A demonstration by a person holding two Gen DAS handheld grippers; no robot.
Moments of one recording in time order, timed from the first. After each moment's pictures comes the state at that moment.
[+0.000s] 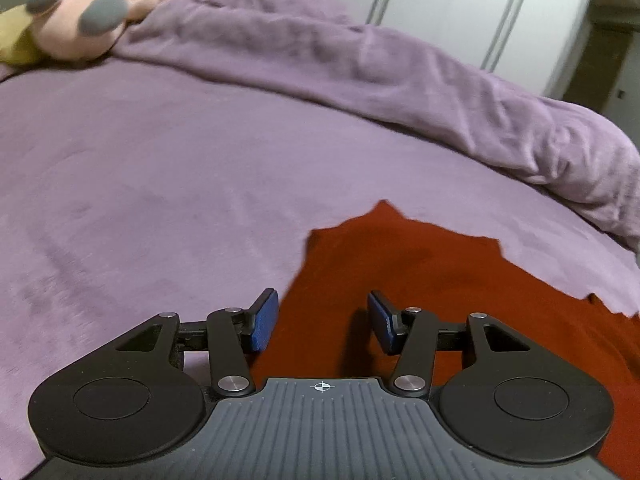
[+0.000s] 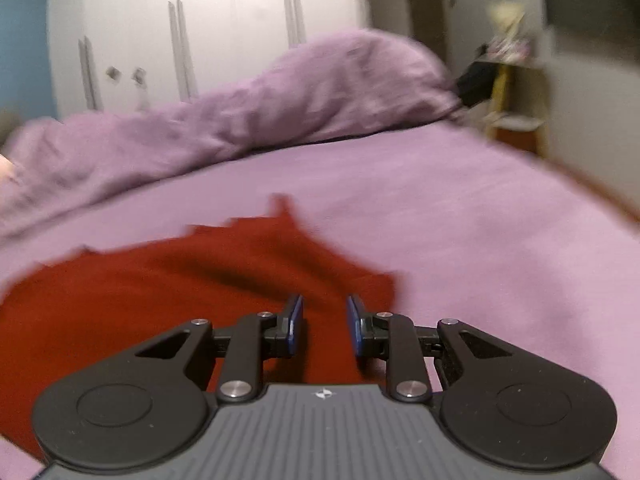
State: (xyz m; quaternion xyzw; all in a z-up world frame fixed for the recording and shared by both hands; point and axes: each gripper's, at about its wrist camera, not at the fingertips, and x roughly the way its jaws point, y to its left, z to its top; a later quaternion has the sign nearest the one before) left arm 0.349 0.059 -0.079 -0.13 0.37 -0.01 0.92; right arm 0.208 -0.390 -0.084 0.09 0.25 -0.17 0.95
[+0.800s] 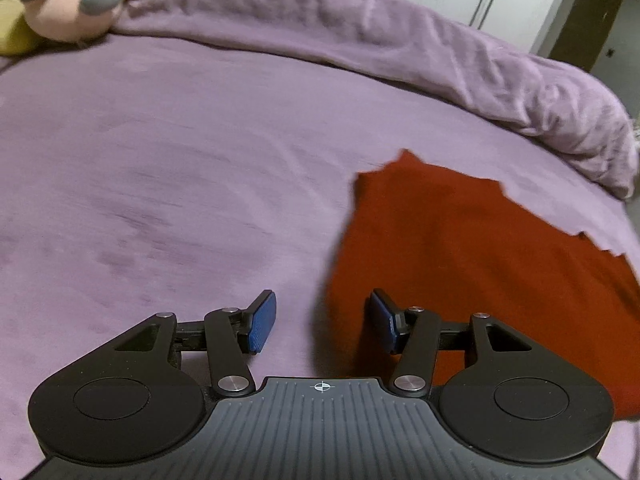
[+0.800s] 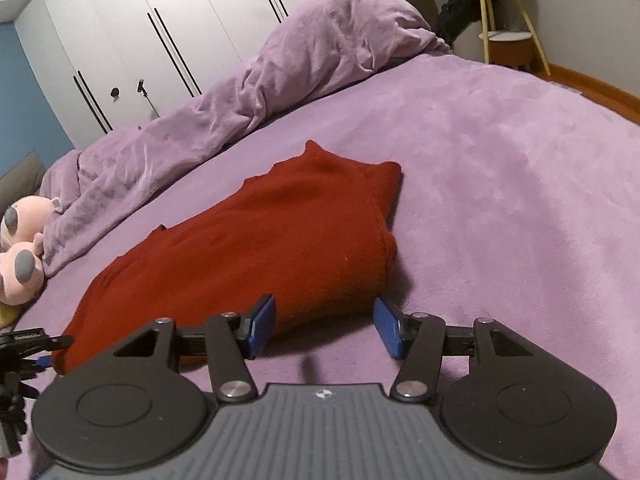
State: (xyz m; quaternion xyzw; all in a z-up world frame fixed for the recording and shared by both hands) left arm 0.310 0.106 -0.067 -0.10 0.43 -0.05 0.90; right arm 0.108 -0.355 -0.070 0.24 0.30 -0.11 0.92
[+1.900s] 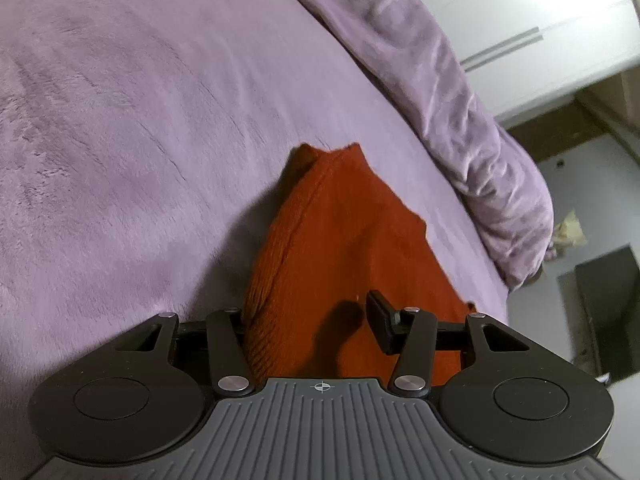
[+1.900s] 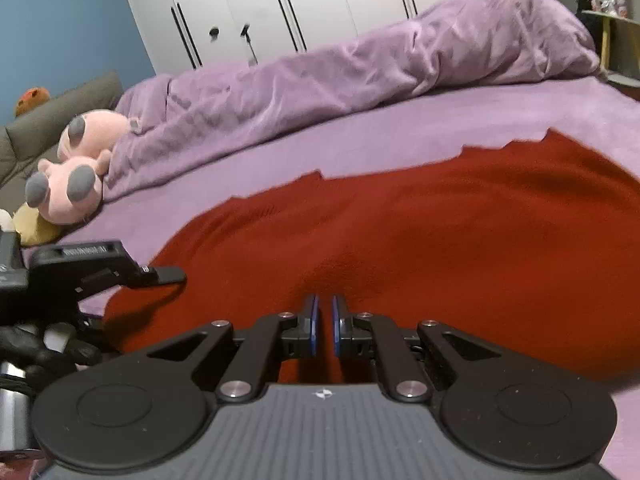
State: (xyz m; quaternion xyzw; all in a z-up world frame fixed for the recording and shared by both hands) left arm 0.348 0.116 -0.116 -0.39 0.44 -0.15 0.79; right arm 0.230 -0.180 -0.075 0.15 0.32 0.01 0.94
